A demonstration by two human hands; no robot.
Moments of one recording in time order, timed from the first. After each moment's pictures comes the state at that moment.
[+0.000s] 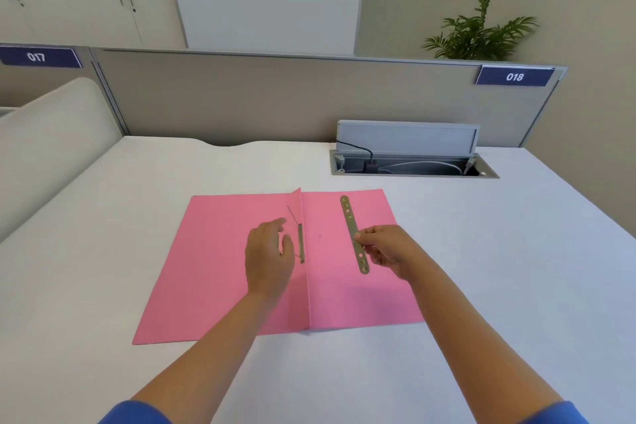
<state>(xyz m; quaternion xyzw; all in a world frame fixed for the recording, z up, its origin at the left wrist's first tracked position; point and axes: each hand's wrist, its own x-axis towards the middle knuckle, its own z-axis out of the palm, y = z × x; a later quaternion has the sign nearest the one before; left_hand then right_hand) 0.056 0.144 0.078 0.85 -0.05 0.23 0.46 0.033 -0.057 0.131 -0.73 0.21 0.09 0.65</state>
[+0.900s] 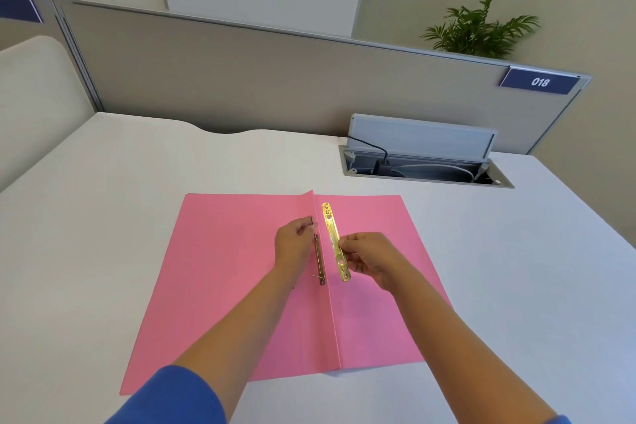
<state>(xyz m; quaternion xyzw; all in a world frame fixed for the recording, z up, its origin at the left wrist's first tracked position) 0.157 0.130 0.053 0.69 0.09 -0.08 0.71 0.099 0.011 0.110 -0.71 0.25 0.11 0.65</state>
